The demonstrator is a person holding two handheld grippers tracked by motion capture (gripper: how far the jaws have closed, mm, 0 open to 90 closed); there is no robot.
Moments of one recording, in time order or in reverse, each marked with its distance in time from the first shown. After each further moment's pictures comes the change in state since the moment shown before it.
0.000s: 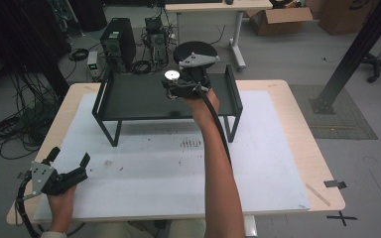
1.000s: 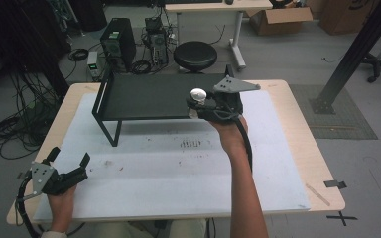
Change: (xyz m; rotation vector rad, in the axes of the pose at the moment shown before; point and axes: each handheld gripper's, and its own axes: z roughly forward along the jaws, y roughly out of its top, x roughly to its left) left arm -0.001 0.000 0.000 0.001 0.006 0.003; right arm 0.009 -0.043 -0.088 -0.070 0.000 0.046
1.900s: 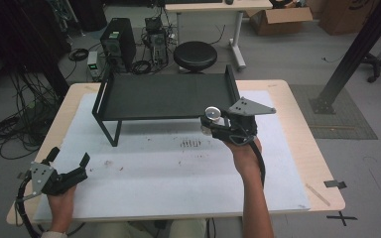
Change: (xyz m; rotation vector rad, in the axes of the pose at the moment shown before) left arm 0.000 0.000 -0.001 -0.007 0.003 -0.004; right arm 0.007 -0.040 -0.040 0.027 -0.047 0.015
